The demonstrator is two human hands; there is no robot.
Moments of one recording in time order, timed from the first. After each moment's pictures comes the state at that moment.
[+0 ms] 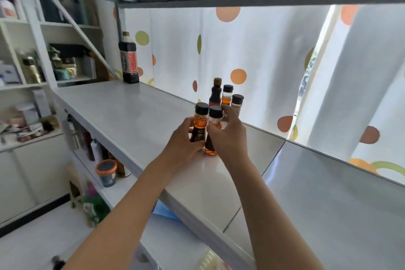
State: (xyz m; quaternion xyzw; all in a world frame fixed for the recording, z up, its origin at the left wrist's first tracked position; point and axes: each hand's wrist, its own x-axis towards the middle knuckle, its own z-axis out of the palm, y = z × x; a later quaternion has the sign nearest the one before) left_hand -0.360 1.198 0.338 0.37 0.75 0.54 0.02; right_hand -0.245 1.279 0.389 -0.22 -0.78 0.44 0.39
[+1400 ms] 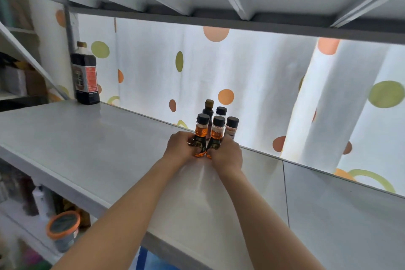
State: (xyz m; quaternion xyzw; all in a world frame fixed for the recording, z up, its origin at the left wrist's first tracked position) left_hand -0.473 1.245 0.365 0.45 0.77 0.45 0.03; right_hand -0.356 1.320 0.370 -0.46 -0.80 0.24 0.31
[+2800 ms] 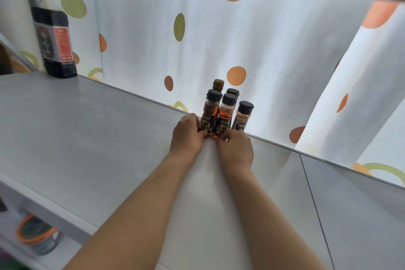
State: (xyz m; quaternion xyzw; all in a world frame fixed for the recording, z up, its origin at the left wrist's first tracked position) left_hand -0.504 1.294 0.338 0.41 0.78 0.48 -0.02; right_hand -0.393 1.351 0.338 -0.50 -0.78 0.17 0.33
